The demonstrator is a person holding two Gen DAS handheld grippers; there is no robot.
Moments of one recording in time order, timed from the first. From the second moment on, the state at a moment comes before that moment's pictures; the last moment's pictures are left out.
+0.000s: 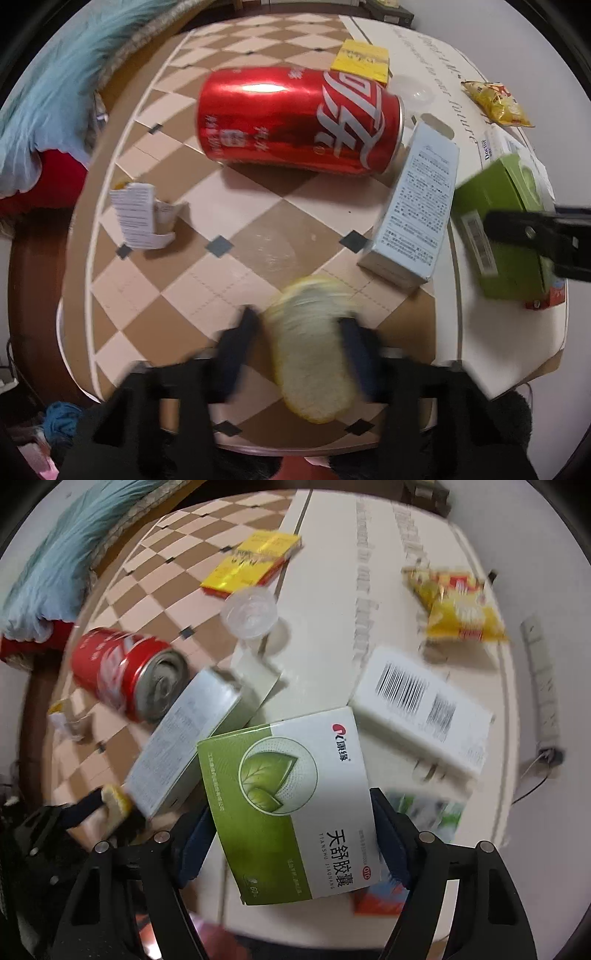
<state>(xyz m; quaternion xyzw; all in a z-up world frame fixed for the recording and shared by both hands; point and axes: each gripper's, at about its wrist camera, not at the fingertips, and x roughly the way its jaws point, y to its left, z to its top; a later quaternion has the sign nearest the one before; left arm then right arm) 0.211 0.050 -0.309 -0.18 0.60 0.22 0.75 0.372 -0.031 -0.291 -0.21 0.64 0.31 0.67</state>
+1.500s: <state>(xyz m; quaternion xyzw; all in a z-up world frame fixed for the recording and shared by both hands) 0.035 0.188 -0.136 -0.22 0.42 0.34 0.81 0.175 0.055 -0.159 -0.12 0.51 0.43 0.73</state>
